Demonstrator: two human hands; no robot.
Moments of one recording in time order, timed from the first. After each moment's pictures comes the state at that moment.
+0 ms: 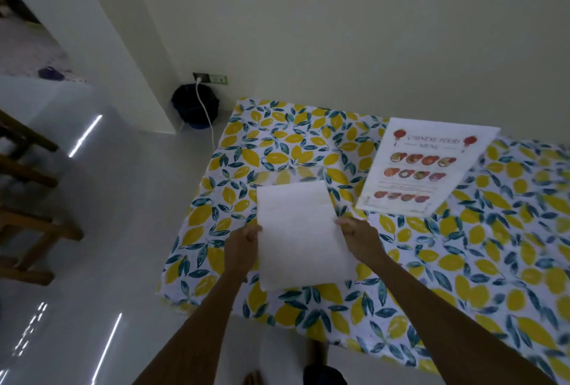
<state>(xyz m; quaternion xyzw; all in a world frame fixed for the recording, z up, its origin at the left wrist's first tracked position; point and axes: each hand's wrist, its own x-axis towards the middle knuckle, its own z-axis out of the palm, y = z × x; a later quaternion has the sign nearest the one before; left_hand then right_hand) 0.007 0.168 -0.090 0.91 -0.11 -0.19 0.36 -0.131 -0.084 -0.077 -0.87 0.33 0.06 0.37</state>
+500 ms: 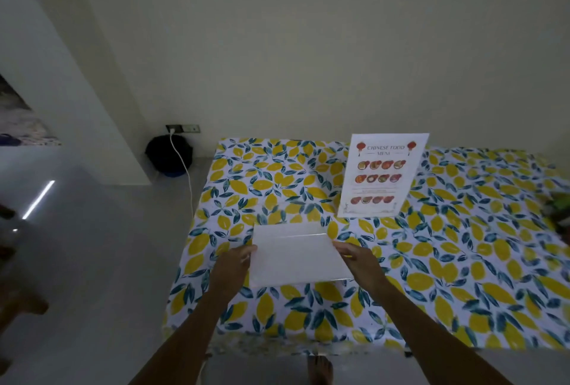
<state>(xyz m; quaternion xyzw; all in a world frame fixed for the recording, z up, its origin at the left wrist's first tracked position) 0.007 0.223 -0.045 0.86 -0.31 -0.21 0.36 -0.203 -0.013 -0.026 -0.77 0.36 -0.08 0.51</state>
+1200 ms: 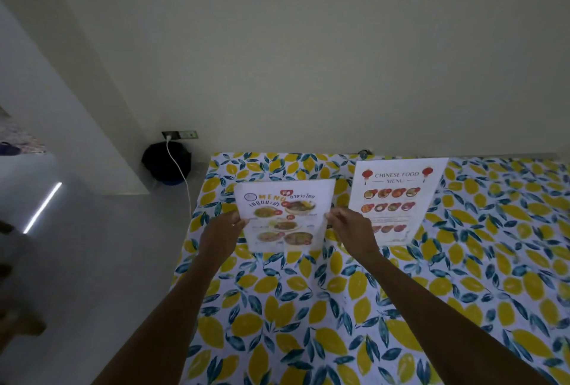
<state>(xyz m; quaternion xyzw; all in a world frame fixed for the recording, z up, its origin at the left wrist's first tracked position) 0.136 0.109 -0.002 0.91 -0.31 -0.14 0.25 -0.076 -0.123 -0.011 -0.86 0.32 -0.19 0.37</state>
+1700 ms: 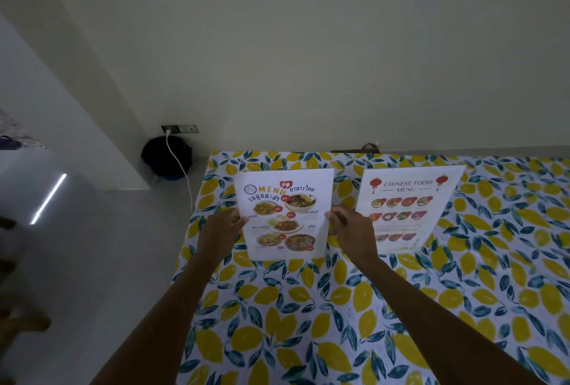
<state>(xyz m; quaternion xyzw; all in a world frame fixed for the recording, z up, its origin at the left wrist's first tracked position) 0.167 0.088 -0.010 0.91 -0.30 -0.16 0.26 -0.045 -0.138 -0.024 -0.85 0.35 -0.21 0.35</state>
